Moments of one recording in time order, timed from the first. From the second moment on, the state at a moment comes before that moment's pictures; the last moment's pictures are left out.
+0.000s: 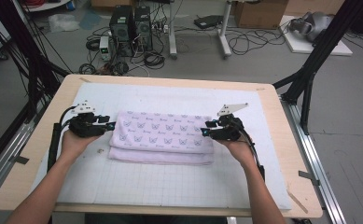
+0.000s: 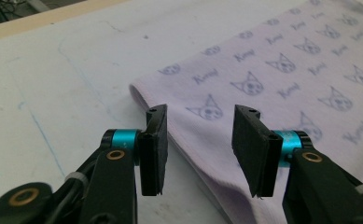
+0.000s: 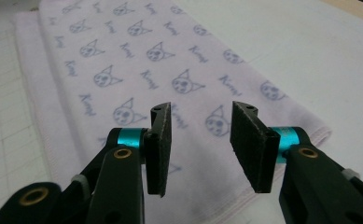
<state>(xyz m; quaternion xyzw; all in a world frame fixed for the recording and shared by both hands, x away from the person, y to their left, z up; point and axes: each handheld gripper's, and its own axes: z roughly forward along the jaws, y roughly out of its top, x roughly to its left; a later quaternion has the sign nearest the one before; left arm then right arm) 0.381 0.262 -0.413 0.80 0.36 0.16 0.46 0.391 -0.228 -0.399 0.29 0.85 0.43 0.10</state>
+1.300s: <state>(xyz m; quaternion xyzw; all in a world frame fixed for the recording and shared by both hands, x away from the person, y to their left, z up) 0.350 0.251 -0.438 0.83 0.33 0.15 0.42 0.357 -0.236 -0.441 0.26 0.87 0.42 0.05</state>
